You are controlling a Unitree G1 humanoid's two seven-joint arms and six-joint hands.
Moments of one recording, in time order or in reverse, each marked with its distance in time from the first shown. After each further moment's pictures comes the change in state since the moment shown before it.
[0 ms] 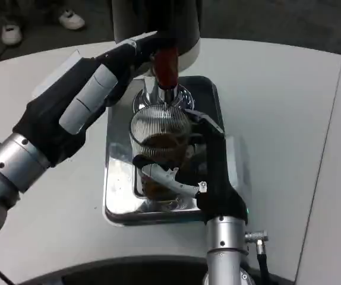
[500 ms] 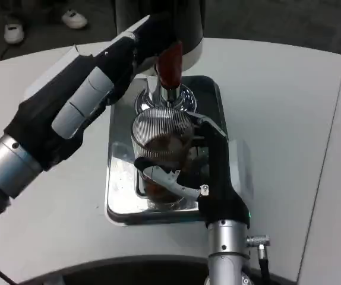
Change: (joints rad) left arm 0.060 0.021 0.042 -0.141 -0.039 0.036 -0.032; right arm 0.035 0.003 0.004 -0.058 0.000 0.023 0.001
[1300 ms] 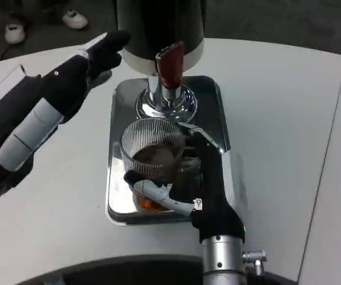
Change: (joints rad) left arm 0.220 0.055 0.178 -0.152 -0.036 -0.023 -0.028; right arm 0.104 0.013 0.049 -0.118 -0.025 0.014 0.025
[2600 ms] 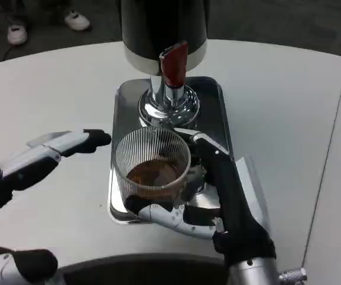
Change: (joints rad) left arm 0.317 0.110 0.166 0.204 0.094 -0.772 -0.183; right arm 0.328 -0.085 0.000 -0.569 -0.037 0.093 0.352
